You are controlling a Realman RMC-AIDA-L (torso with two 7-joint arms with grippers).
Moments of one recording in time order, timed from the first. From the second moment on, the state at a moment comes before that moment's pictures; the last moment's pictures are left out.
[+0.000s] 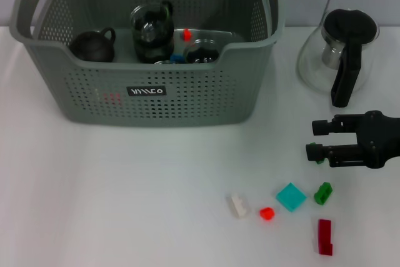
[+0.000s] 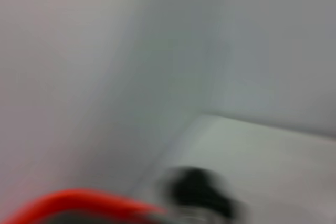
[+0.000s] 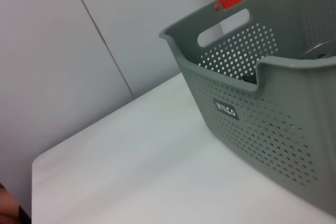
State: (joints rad) left arm -0.78 -2.08 0.96 1.47 2.22 1.51 -2.23; right arm 0.55 1.98 -0.71 -0.69 -2.08 -1.72 1.60
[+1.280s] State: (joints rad) left arm -0.69 -2.18 2.09 1.34 2.67 1.33 -2.61; right arm 0.55 1.98 -0.71 -0.69 -2.08 -1.70 1.60
